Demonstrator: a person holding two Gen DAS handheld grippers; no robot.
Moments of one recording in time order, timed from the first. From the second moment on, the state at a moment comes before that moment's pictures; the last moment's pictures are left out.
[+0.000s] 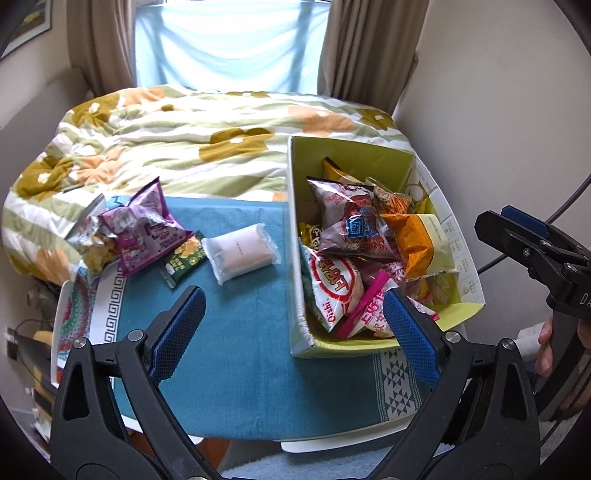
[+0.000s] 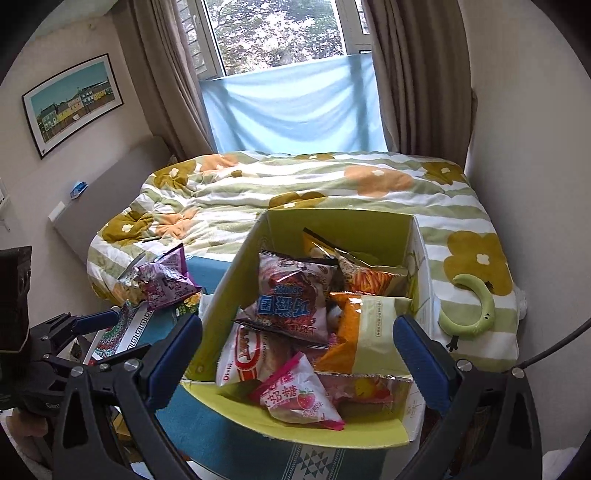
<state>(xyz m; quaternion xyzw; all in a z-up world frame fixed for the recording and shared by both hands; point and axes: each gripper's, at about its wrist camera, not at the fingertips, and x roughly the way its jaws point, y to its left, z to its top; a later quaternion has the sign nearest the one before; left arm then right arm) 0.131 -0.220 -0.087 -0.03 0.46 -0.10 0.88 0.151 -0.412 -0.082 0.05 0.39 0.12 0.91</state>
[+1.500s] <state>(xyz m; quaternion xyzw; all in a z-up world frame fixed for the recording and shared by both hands) 0.316 0.120 -0.253 -0.18 0.58 -0.05 0.80 0.322 -0.100 -0.207 0.00 0.50 0.21 0.84</state>
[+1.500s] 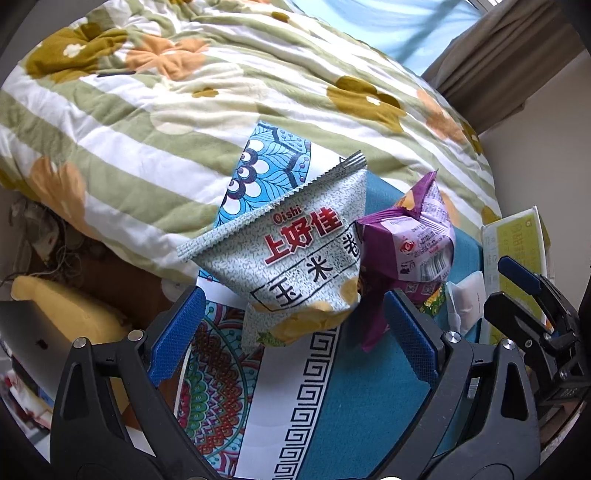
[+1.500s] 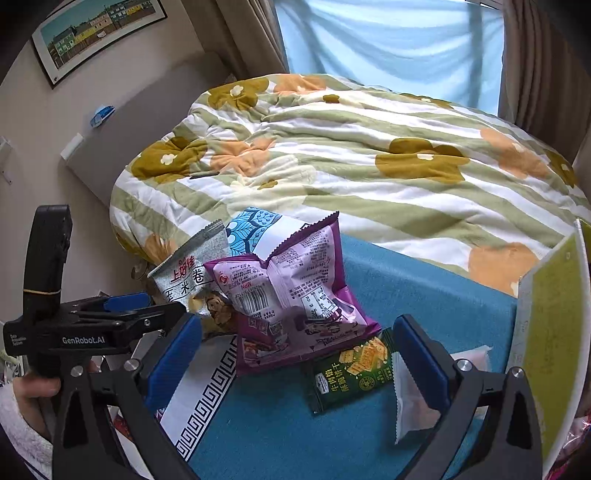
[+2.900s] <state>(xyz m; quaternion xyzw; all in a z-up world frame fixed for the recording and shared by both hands) 0.327 0.130 -0.279 -0.17 0.59 -0.03 0.79 0.393 -0.056 -0.291 -0.03 0.55 0.32 0.77</state>
